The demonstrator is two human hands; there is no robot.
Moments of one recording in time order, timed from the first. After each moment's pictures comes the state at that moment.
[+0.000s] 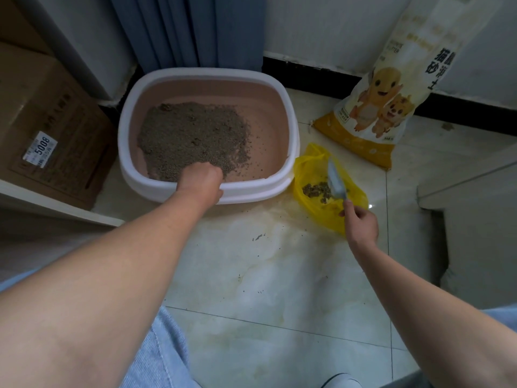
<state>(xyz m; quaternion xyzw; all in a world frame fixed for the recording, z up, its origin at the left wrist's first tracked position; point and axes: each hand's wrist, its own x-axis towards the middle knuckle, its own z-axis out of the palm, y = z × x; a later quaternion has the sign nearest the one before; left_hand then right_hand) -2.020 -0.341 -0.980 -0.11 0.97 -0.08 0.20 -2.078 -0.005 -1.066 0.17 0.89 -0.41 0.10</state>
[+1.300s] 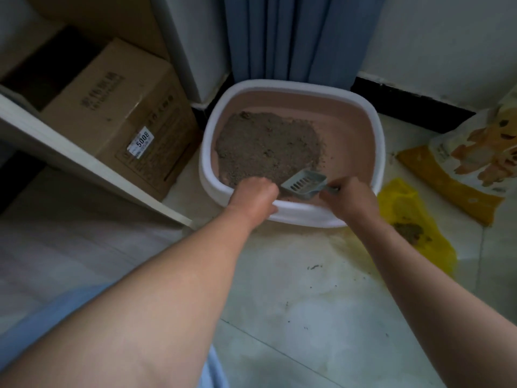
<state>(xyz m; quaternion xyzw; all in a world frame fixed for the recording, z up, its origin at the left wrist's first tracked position) -2.001 -0.384 -0.990 -0.09 0.99 0.04 0.13 -2.130 -0.214 -1.021 -0.18 0.95 -0.17 0.20</state>
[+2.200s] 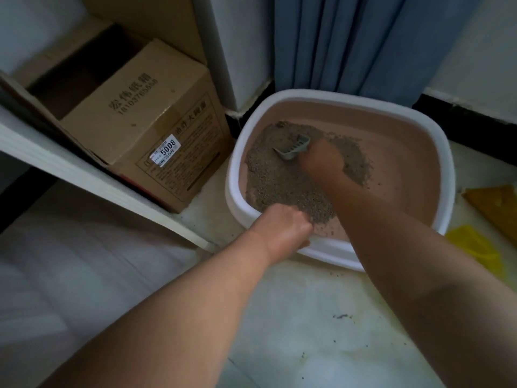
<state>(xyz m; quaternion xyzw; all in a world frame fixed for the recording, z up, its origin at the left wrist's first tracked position) -2.011 -0.393 -0.997 0.02 0.99 -0.01 0.15 -2.193 -0.416 -1.062 -0.23 0.94 -0.16 0.21</state>
